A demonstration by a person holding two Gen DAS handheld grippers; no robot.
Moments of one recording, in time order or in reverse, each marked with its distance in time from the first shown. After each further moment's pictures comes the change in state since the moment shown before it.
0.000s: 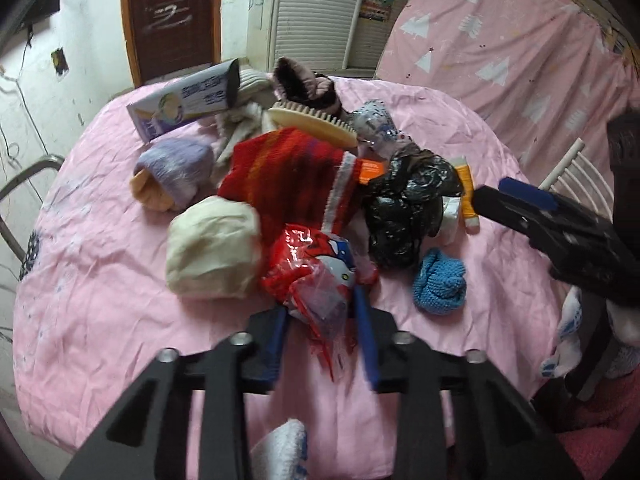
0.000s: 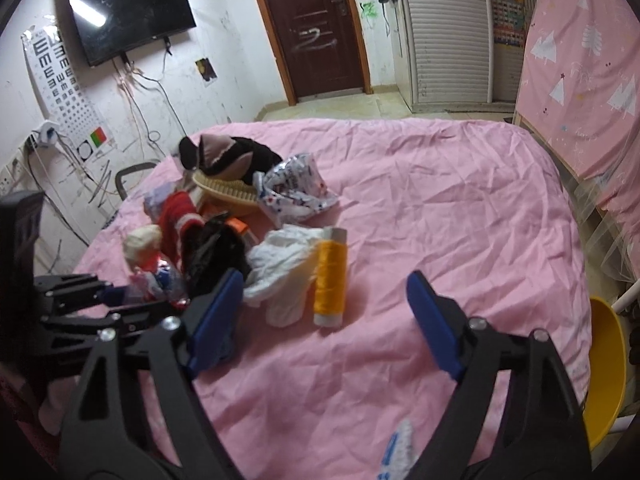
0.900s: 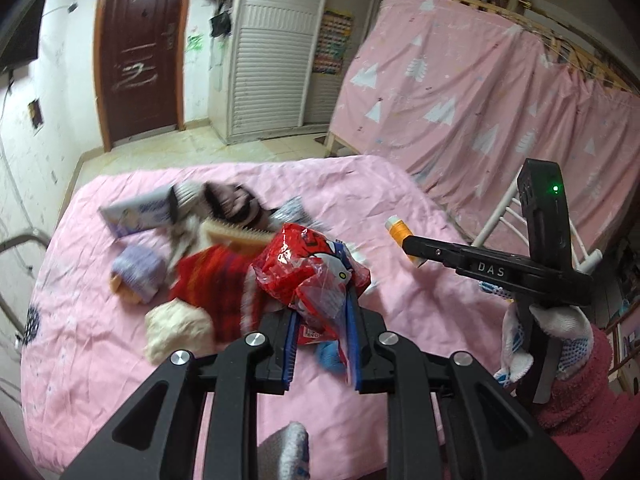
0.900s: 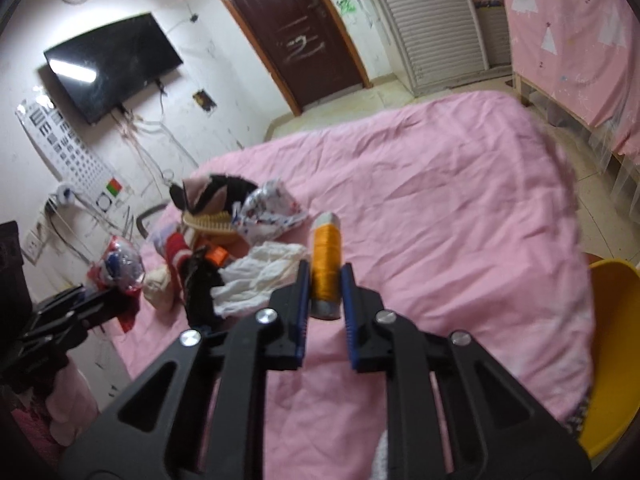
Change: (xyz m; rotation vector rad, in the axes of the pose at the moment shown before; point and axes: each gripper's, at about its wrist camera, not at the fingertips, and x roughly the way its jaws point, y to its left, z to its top) left arm -0.055 -0.046 0.029 0.099 -0.212 -0.130; right arm -0.019 -0.057 0.000 0.203 -0.033 0.131
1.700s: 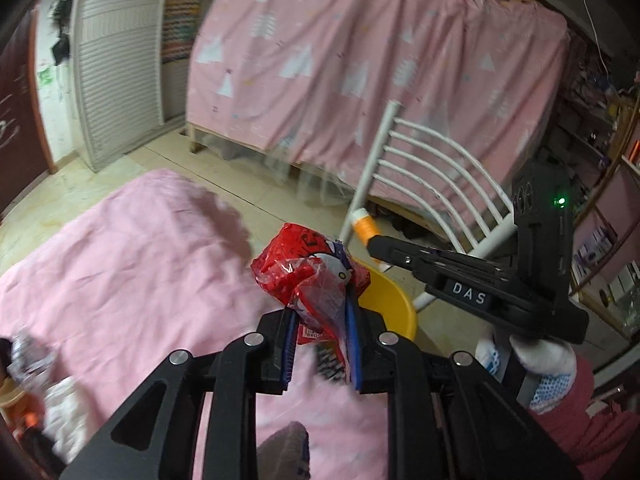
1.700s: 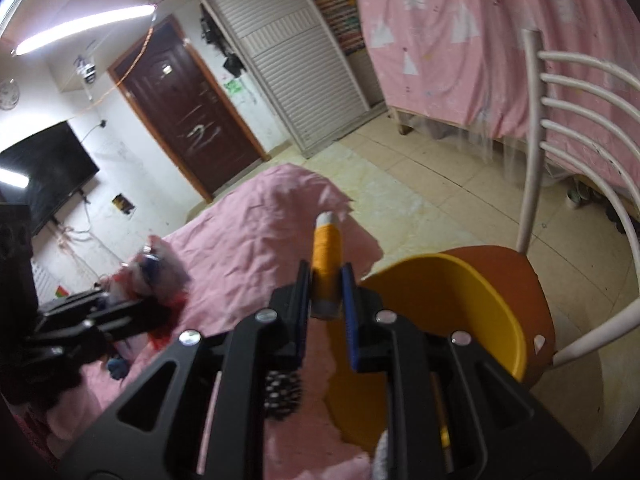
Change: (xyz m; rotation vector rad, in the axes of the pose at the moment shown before) left arm 0.130 -0.224 0.053 0.314 0.145 -0.343; right arm -0.142 -0.163 -0.034 0.276 -0.261 -0.265
